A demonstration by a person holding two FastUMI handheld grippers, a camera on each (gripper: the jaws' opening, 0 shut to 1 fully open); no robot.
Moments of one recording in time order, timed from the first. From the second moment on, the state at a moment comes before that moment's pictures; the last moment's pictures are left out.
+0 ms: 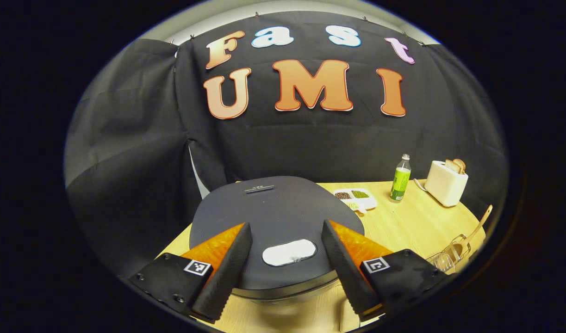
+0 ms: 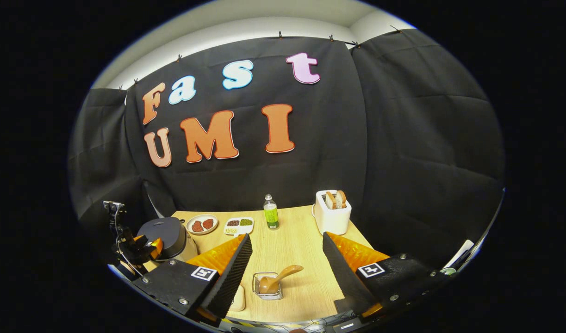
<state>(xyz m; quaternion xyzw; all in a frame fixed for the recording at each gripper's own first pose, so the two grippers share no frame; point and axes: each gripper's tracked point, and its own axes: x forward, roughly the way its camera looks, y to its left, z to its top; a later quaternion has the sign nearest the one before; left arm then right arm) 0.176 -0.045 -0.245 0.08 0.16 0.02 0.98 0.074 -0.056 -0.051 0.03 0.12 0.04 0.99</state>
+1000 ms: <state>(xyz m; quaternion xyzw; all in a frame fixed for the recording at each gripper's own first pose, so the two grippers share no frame) 0.085 0.035 0.091 0.04 0.00 0.08 1.00 0.089 -0.029 -0.016 0.03 0.07 0.06 0.99</state>
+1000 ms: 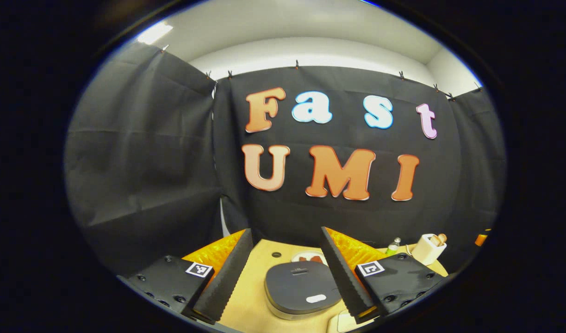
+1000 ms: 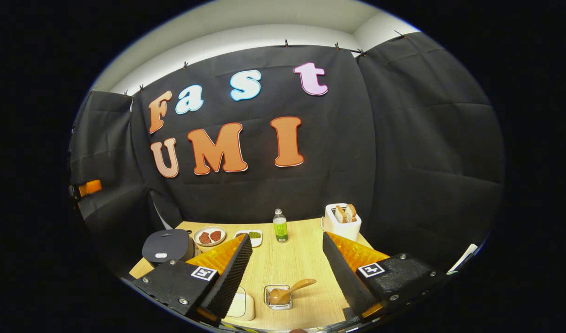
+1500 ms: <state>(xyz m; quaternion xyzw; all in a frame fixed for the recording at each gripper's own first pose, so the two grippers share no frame) 0.064 0.033 0.119 0.04 -0.04 0.08 1.00 0.086 -0.041 -0.002 0.02 0.05 0.05 1.00</state>
